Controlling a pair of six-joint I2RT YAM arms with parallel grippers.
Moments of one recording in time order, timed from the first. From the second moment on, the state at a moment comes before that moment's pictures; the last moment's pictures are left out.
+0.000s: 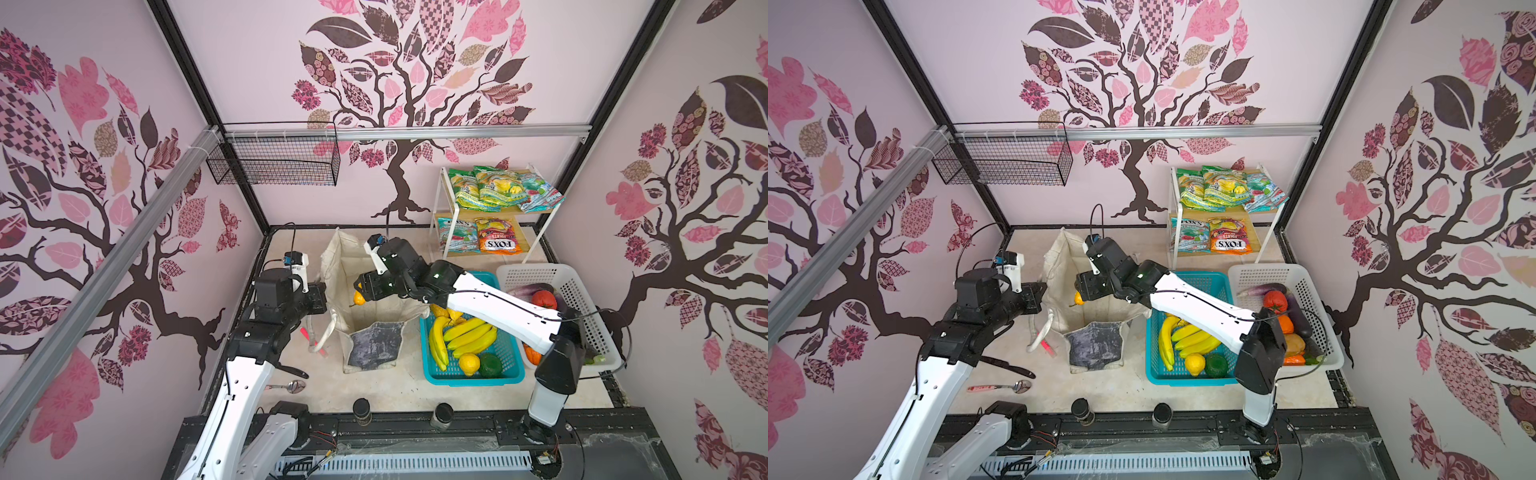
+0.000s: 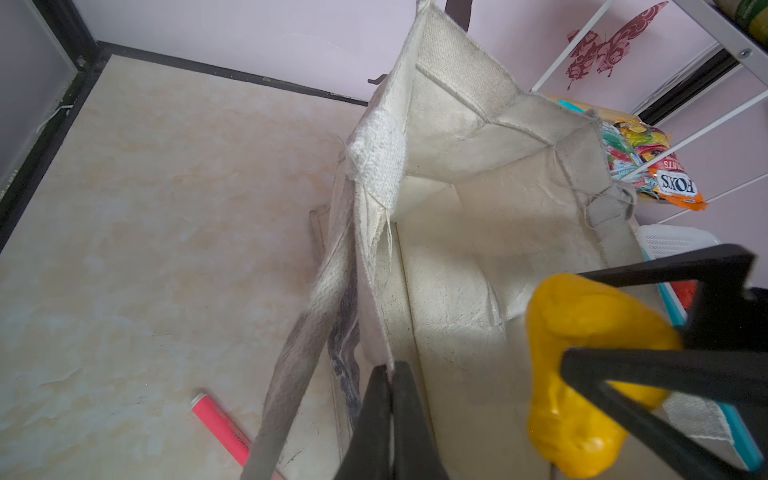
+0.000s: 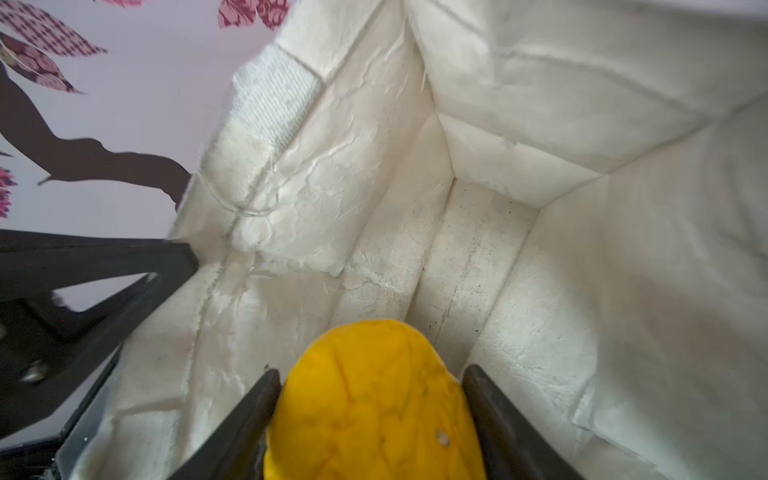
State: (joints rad) left arm -0.15 0.86 0.97 -0.66 0.15 -0.26; right arm 0.95 1.84 1.76 -0.58 0.00 0.46
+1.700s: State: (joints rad) left arm -0.15 0.82 0.95 -0.65 0.13 -0.25; right arm 0.93 2.20 1.82 -0.49 0.05 0.42
